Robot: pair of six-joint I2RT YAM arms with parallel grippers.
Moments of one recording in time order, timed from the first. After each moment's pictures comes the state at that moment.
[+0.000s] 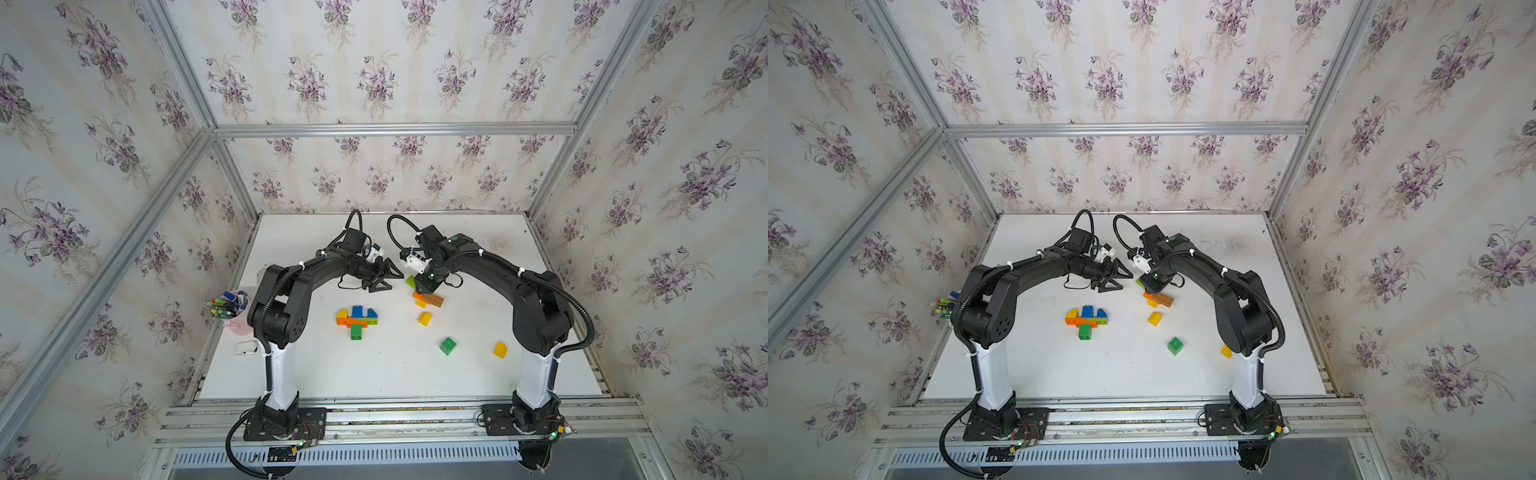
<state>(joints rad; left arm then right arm) -0.34 2.02 1.38 -0.41 0.88 -0.68 0.57 1.94 1.56 -0.95 -0.14 -0.30</state>
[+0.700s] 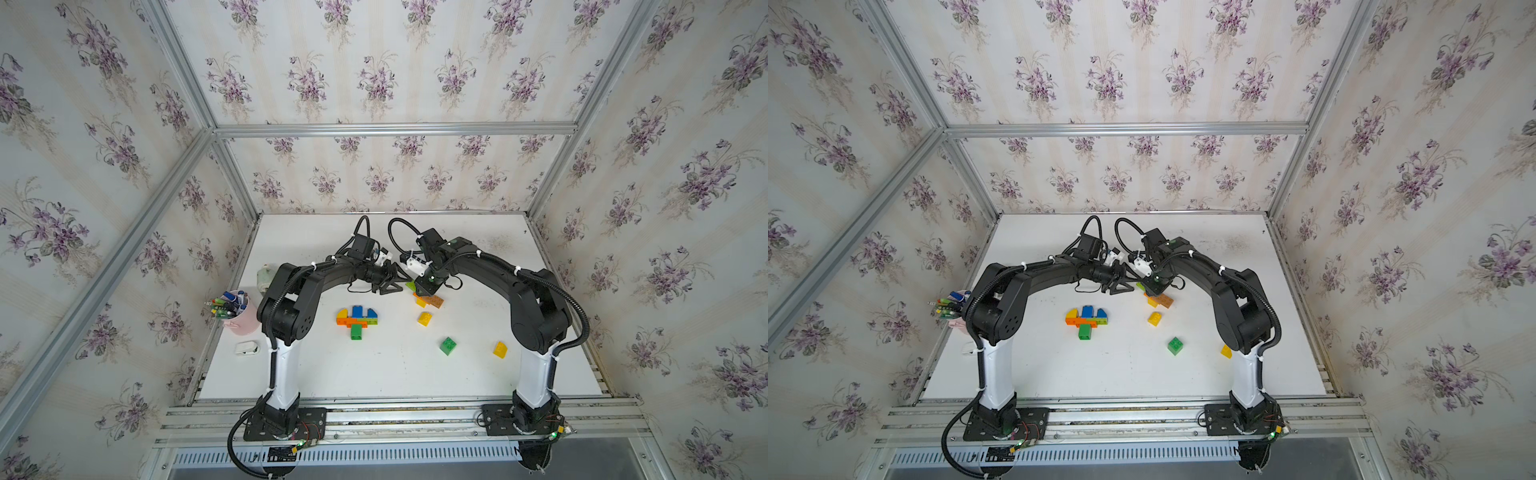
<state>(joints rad) -0.40 2.08 1.33 -0.19 0.90 -0.83 0.55 1.96 1.51 -0.89 -0.16 -0.34</state>
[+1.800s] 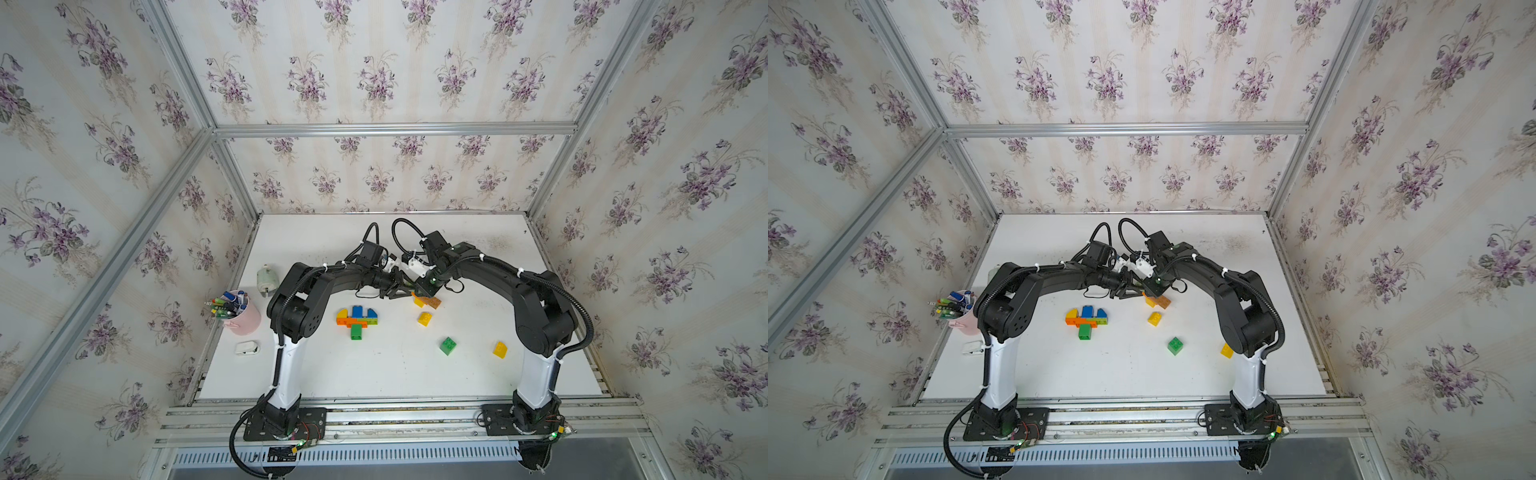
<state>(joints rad) -0.46 2.13 1.31 -0.08 0.92 -0.86 0.55 1.92 1.42 -0.77 -0.19 -0.32</state>
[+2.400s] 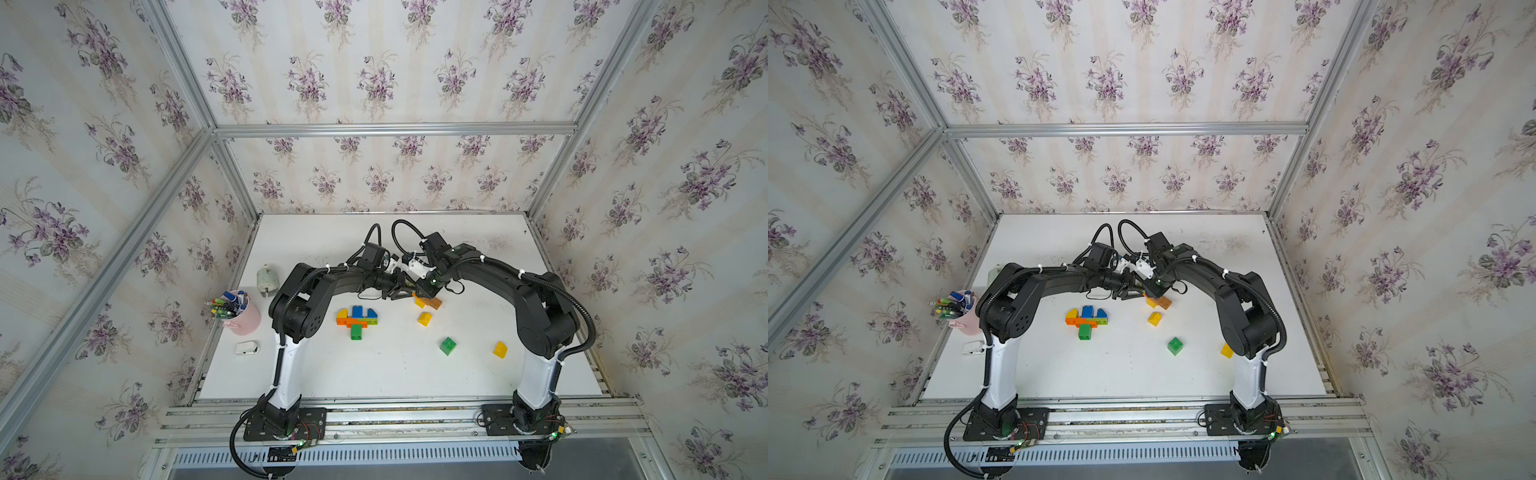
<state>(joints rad) -0.47 2.14 1.28 0.00 0.91 -0.86 0.56 1.91 1.41 -0.76 -0.17 -0.31</state>
